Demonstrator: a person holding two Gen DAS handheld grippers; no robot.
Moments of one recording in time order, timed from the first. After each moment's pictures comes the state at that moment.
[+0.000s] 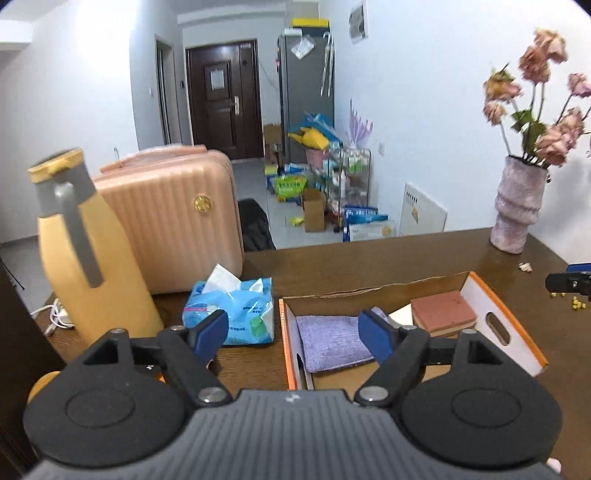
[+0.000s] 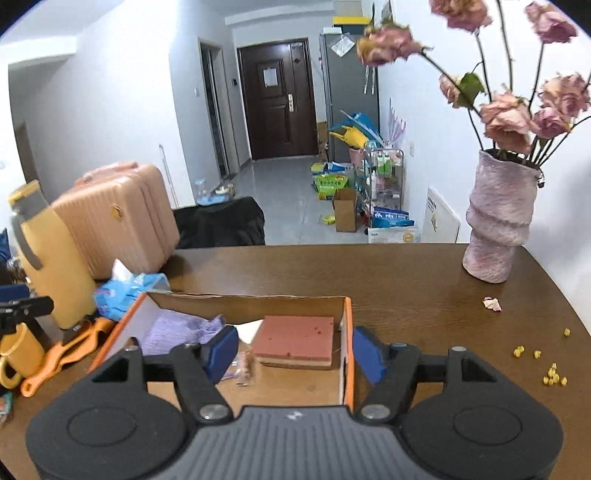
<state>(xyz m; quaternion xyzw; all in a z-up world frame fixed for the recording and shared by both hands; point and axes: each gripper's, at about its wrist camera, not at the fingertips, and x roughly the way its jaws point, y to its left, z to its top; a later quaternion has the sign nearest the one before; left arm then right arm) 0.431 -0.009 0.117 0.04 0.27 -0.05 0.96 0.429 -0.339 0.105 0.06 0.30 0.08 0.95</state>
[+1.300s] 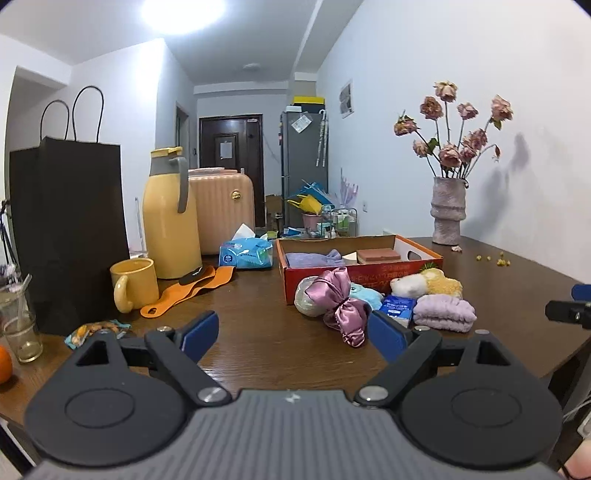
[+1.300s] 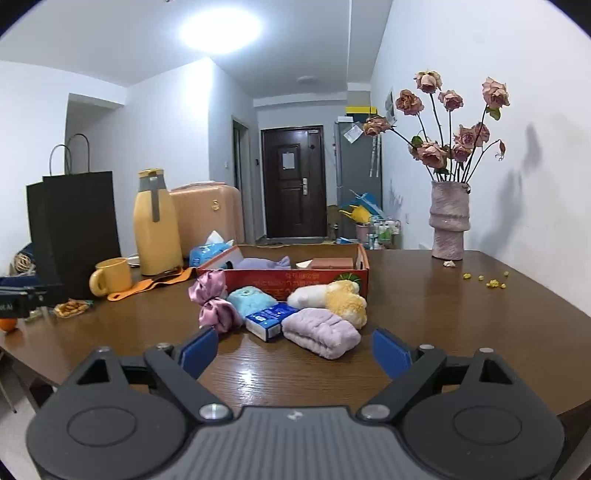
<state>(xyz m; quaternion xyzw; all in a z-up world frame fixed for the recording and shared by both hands) 0.057 0.024 0.021 0.02 0.14 -0.06 0.99 0.028 -0.289 -0.002 0.03 0.15 0.08 0.99</state>
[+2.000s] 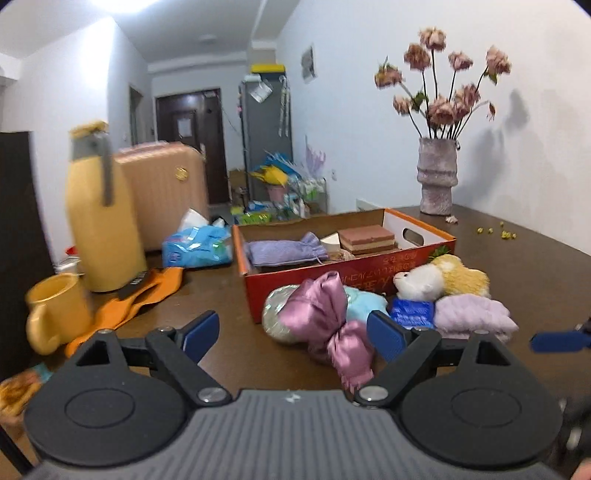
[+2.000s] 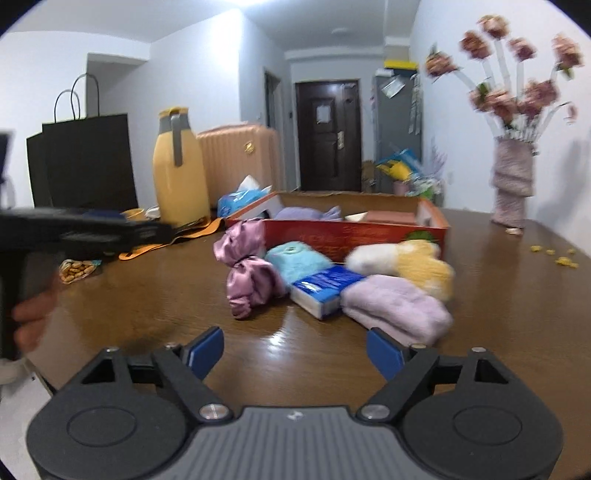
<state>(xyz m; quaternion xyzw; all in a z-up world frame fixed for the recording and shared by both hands) 0.231 -0.009 0.001 0.06 0.20 -0.13 0.97 0.153 -0.221 -0.039 0.01 0.24 0.16 0.96</state>
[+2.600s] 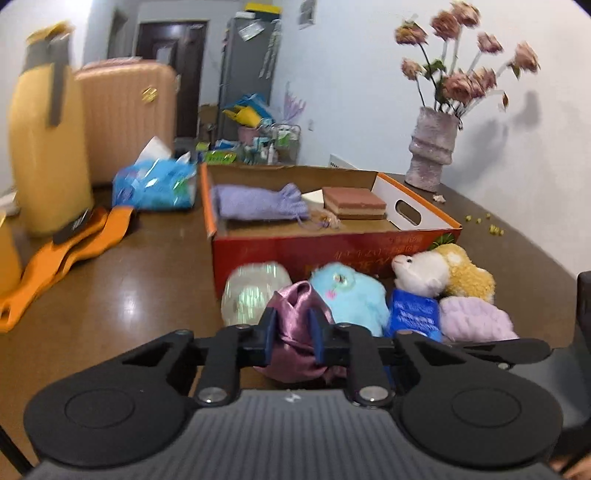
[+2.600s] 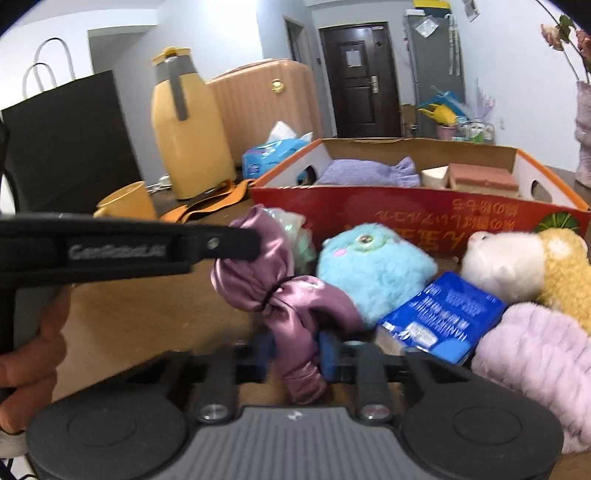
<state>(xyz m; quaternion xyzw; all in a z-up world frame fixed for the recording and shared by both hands) 0.298 0.007 -0.024 -0.03 0.30 -0.18 0.94 0.273 -0.161 -0.063 0.04 0.32 0.22 0.92</state>
